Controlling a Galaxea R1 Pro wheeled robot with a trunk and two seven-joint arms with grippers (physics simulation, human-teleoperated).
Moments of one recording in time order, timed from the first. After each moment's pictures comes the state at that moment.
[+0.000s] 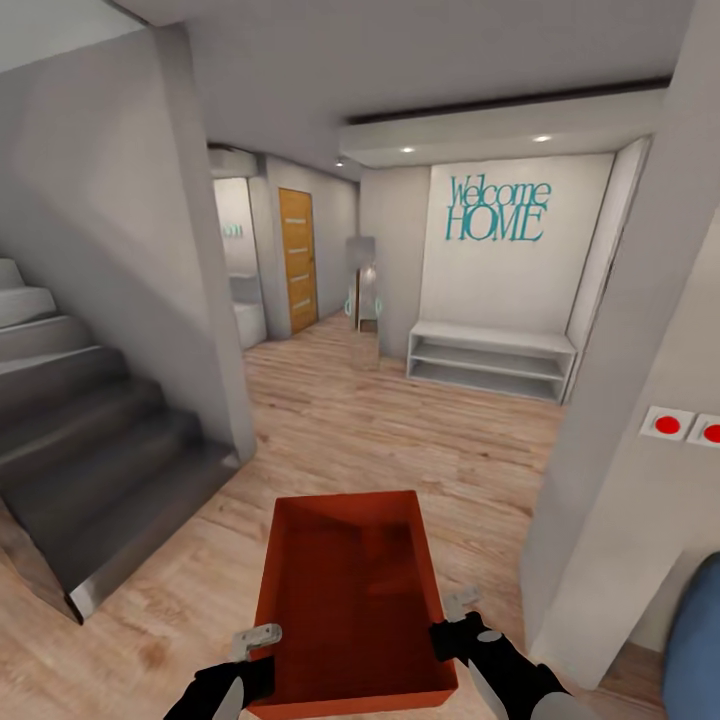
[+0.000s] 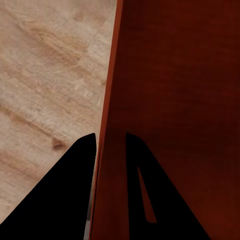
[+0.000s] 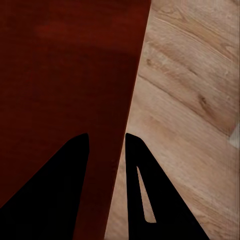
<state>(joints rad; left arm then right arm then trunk) -0.36 -0.07 0.01 -0.58 0.21 0.37 0.13 -0.56 0.06 0.09 -0.28 0.14 0.08 0.07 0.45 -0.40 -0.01</state>
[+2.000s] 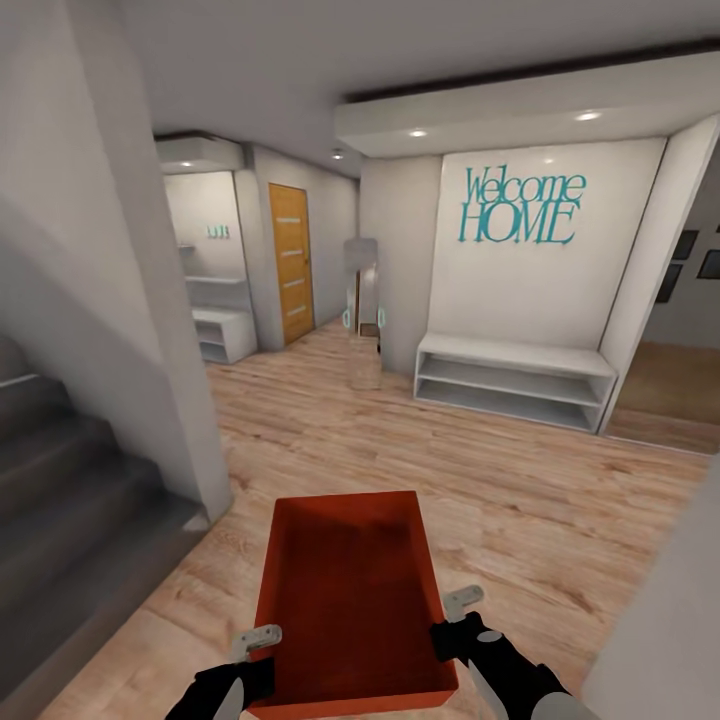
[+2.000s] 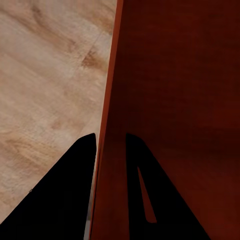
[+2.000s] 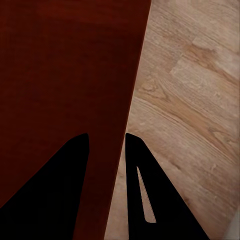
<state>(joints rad) -0.36 -0.07 0.01 -0.57 0.21 0.37 0.13 -0.56 0.06 0.09 -0.28 0.14 0.08 0.07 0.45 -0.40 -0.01</state>
